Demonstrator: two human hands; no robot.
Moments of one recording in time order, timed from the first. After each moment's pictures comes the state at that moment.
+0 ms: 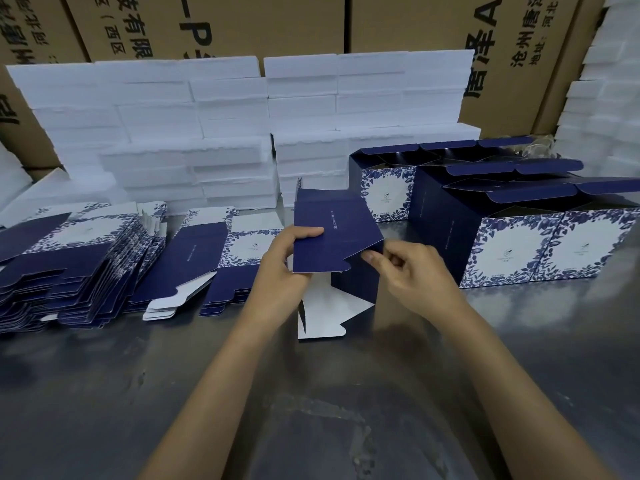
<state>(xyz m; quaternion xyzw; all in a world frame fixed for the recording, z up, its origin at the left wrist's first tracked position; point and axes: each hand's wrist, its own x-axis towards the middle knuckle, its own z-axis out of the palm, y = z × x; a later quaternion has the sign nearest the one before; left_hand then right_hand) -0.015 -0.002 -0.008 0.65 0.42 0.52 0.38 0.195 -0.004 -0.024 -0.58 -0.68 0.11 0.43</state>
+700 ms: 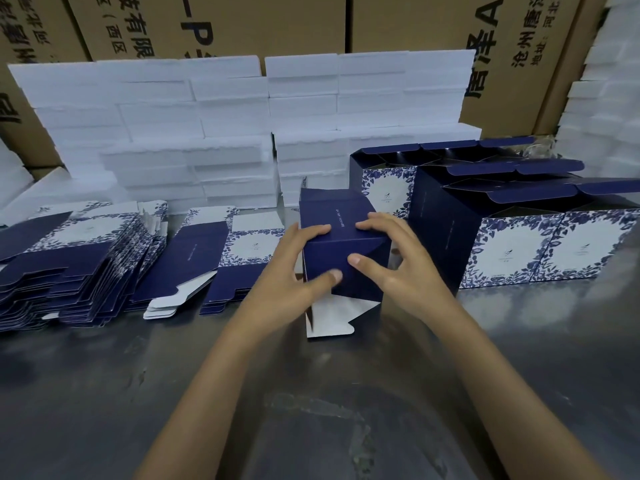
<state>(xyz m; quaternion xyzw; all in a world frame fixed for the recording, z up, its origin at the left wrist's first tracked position) -0.021 -0.006 -0.006 0.72 0.40 0.43 0.37 0.178 -0.013 -0.013 -0.50 -0.67 0.20 0.51</state>
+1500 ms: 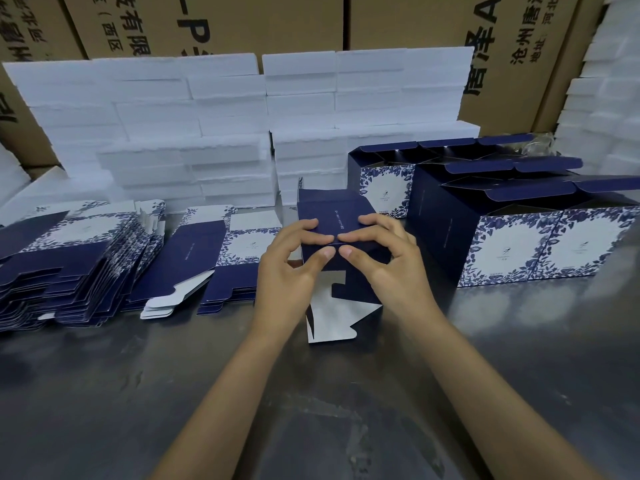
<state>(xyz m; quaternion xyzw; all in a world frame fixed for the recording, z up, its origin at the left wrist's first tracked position) 0.001 -0.008 -0.010 0.63 0.41 0.58 0.31 0.156 -0.015 -0.013 -0.50 -0.61 0.20 0.58</state>
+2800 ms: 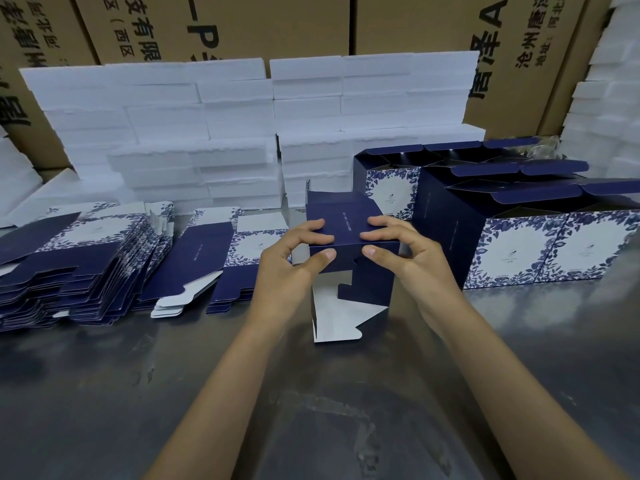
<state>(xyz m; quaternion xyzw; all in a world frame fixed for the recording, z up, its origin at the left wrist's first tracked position) -0.010 -0.006 -0.003 0.60 0.41 0.56 0.39 0.182 -0.008 -0.014 -0.44 -0.59 0.32 0.59</state>
